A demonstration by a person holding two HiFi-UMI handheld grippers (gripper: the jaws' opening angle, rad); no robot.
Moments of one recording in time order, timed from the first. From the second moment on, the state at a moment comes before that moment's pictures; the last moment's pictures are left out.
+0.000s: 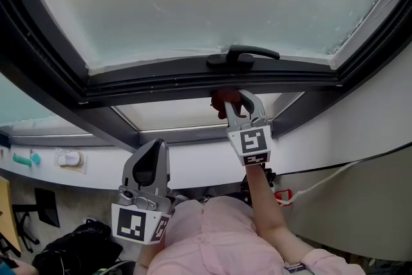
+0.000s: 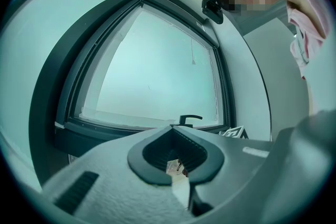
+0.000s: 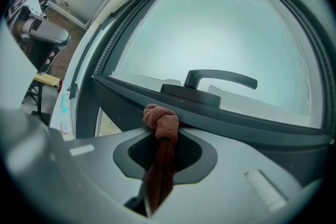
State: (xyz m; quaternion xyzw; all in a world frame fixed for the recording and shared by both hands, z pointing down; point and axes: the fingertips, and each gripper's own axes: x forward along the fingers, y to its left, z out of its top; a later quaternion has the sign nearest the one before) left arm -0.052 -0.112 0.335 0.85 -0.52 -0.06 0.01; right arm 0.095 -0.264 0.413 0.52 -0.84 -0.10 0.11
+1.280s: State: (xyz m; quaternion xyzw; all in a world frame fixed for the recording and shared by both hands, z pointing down) left arm -0.021 -0.106 0.335 0.85 -0.53 -0.05 0.01; right arm 0.134 -0.266 0.411 0.52 -0.84 -0.10 0.10
